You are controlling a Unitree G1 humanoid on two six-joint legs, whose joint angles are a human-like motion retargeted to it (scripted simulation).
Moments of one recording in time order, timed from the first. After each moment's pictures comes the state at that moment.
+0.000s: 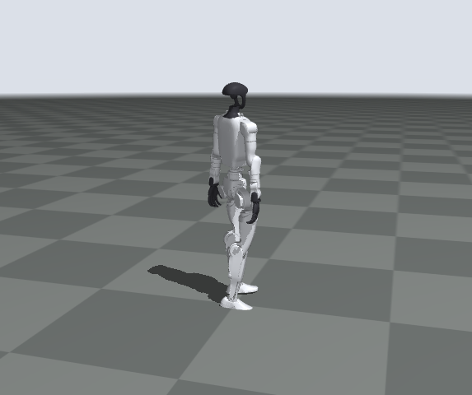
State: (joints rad) left arm 0.11 0.09 0.40 1.57 0.19 -0.05 -0.03; right arm 0.04 -0.19 -0.03 1.57 -0.70 -0.02 0.10; waist 0.13 0.03 -0.05; left_leg -0.06 -0.14 -0.13 -0.02 0.10 0.07; right_leg 0.15 -0.15 -0.68 0.02 0.03 0.09
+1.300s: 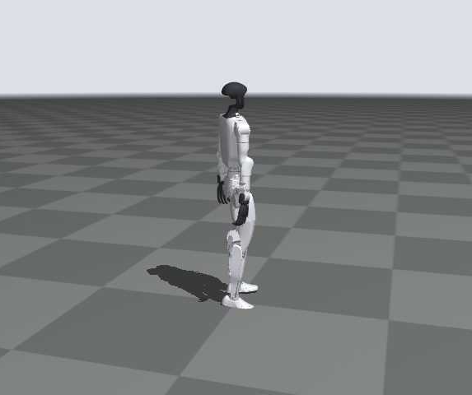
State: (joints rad) left arm 0.11 0.08 0.39 1.49 0.22 -0.05 -0.08; right arm 0.03 -0.23 -0.04 1.65 -0.68 0.02 0.07; waist 0.05 0.06 -0.01; left_leg -0.03 -0.10 0.03 0.01 0.05 0.06; right_leg 0.11 -0.12 -0.52 0.02 0.07 0.06
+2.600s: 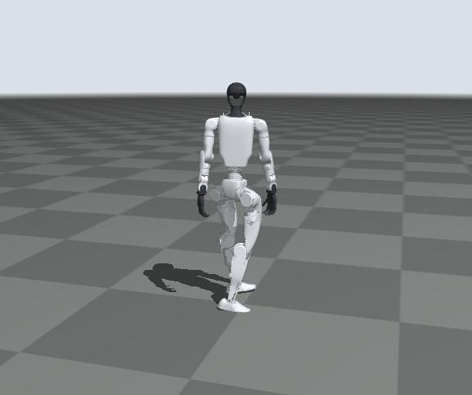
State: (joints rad) left arm 0.16 0.11 0.51 1.56 0.20 0.00 -0.07; right arm -0.01 -0.19 -0.06 1.51 -0.68 -0.08 0.12; waist 0.59 -0.04 0.03; left_leg -0.15 -0.25 -0.44 -0.04 0.20 -0.02; right_leg 0.28 -0.19 -1.11 0.08 -0.02 0.18
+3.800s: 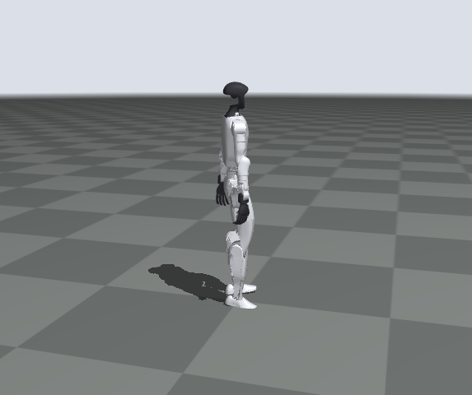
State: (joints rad) left arm 0.14 0.06 0.44 1.52 0.25 -0.01 -0.15; right arm -0.03 -0.19 0.00 1.57 -0.66 -0.01 0.10; waist 0.00 0.07 -0.01; left_leg -0.03 -0.02 0.15 -0.01 0.00 0.05; right_leg 0.01 -0.07 -0.43 0.02 0.14 0.05
